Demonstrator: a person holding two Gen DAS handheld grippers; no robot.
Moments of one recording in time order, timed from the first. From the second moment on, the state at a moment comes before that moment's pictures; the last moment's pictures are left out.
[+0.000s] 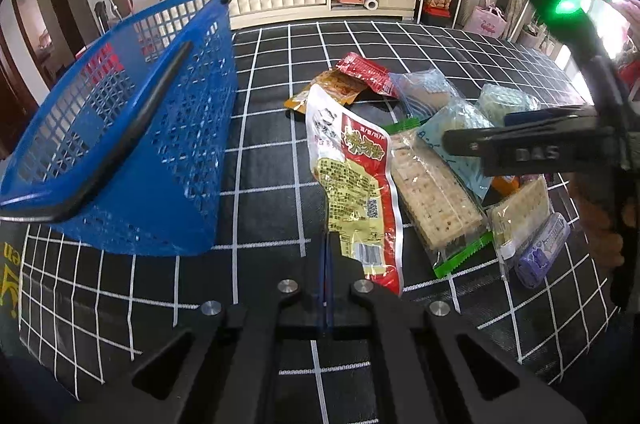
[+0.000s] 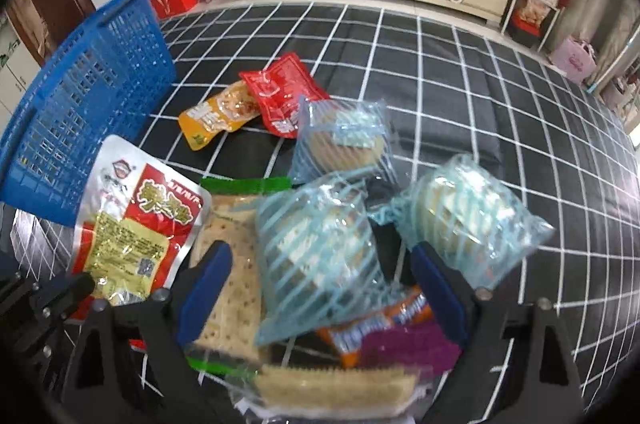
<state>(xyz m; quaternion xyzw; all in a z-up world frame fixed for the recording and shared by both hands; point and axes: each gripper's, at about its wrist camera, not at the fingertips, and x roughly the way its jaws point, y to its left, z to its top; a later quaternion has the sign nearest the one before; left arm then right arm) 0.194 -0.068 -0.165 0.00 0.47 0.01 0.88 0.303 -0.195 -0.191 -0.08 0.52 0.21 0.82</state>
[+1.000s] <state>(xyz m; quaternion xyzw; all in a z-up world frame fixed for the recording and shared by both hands) 0.127 -0.044 -0.042 0.03 0.34 0.00 0.94 0.194 -0.184 -0.066 -0.05 0.43 0.23 0.87</state>
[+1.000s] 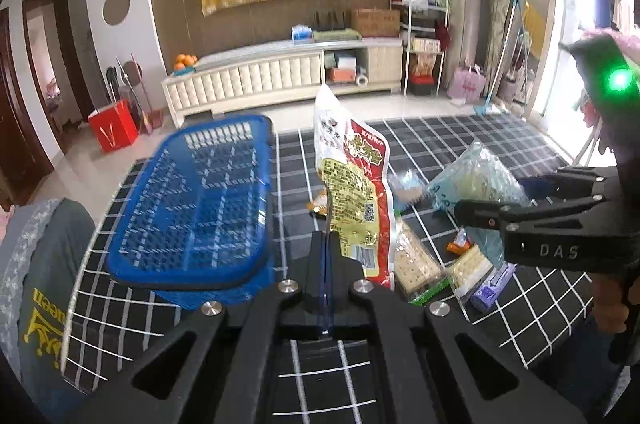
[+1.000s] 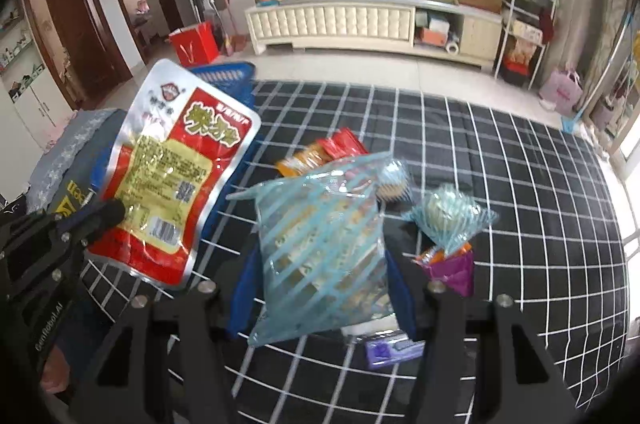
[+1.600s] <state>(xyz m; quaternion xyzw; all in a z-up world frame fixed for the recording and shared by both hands) 0.135 0.065 0.017 0.03 0.32 0.04 0.95 0.209 -0.070 -0.022 -0.05 0.38 0.29 0.88</state>
